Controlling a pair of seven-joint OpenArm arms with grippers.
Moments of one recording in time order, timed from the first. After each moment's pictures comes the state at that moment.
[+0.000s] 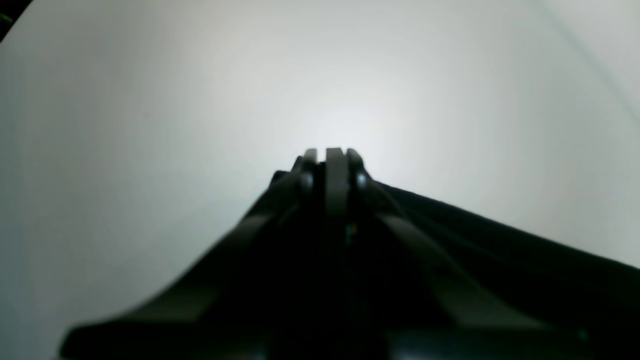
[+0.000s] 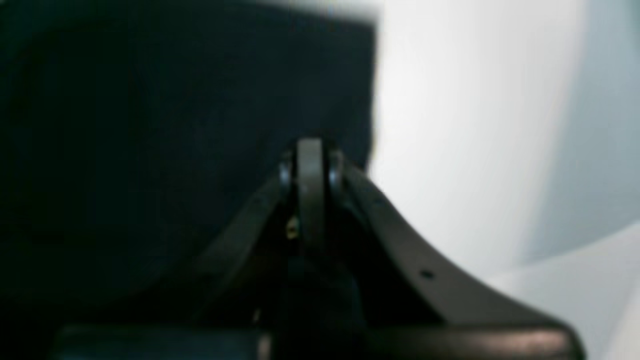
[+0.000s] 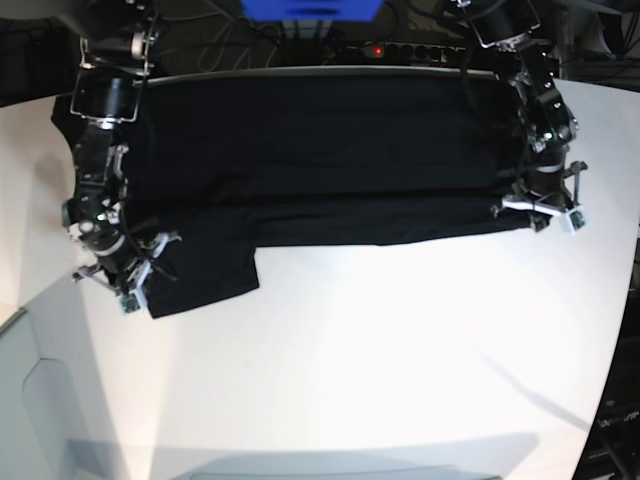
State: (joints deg) left arm 9.6 -7.0 -30.1 92.1 -15.3 -4.9 29.4; right arm 8.6 10.2 13.3 78.1 -8.8 31.0 -31.1
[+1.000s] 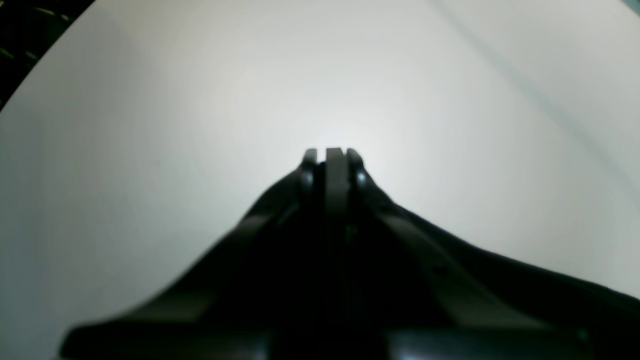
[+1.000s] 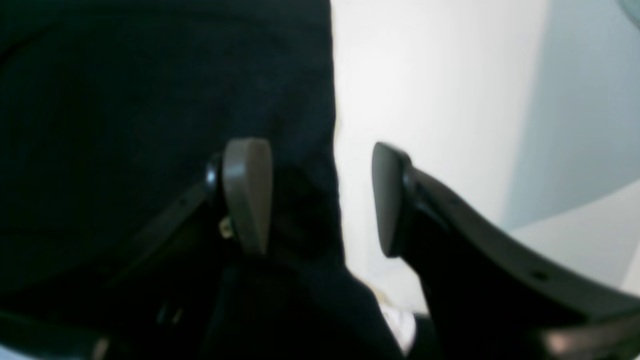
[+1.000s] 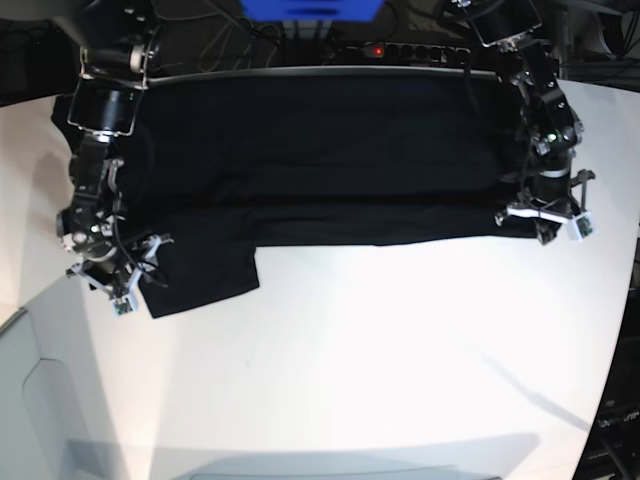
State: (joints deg) left arm 9.7 -7.0 -30.0 96.7 -15.4 -4.9 29.4; right arm 12.0 9.9 15.2 73.2 -8.5 31.2 -40.5
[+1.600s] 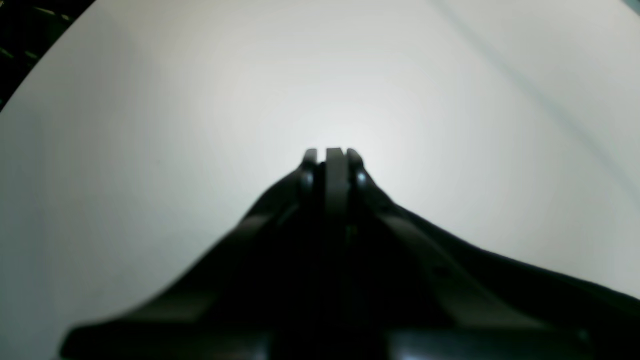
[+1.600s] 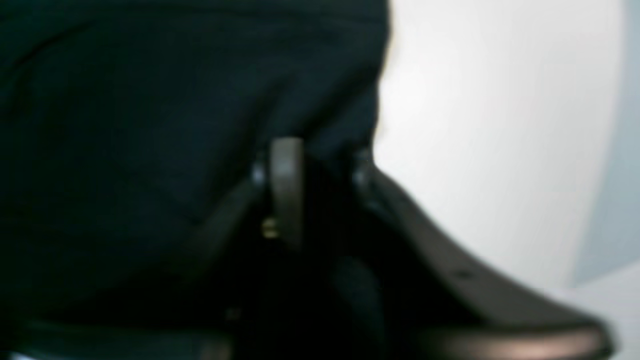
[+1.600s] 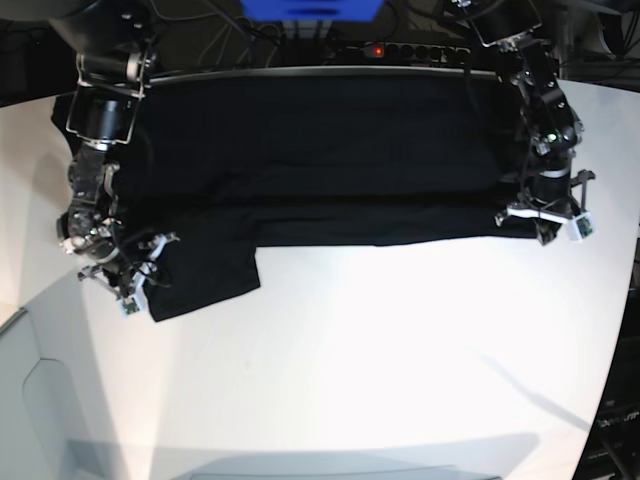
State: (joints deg) left arm 9.7 -7.0 -30.0 96.7 -15.5 -4.9 29.3; right arm 13.3 10.4 15.3 67.3 -6.3 37.4 -36.9
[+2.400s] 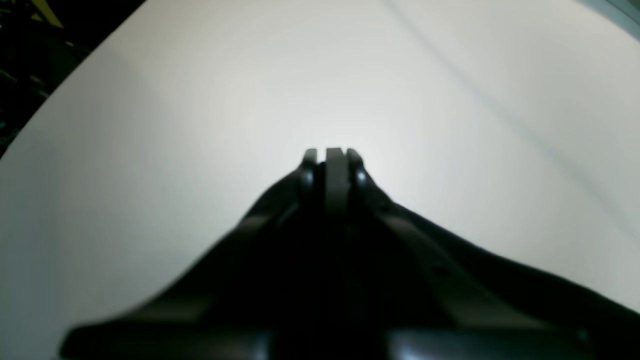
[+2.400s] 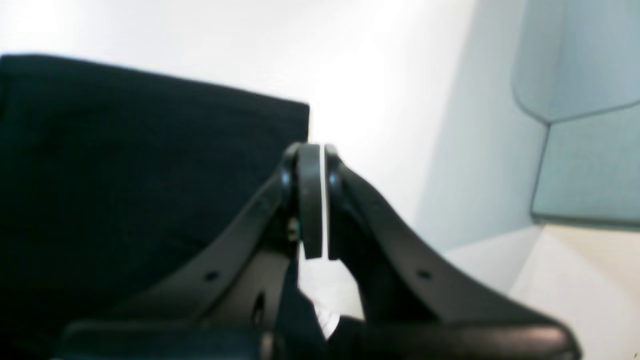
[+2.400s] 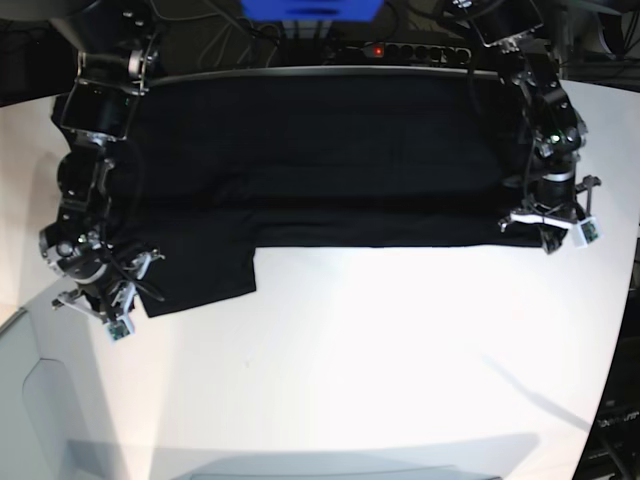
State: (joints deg) left arm 9.6 -7.1 -30.0 99.7 -15.5 -4.9 29.4; right arm 12.9 10.2 15.2 86.1 -8.5 38.0 -47.5
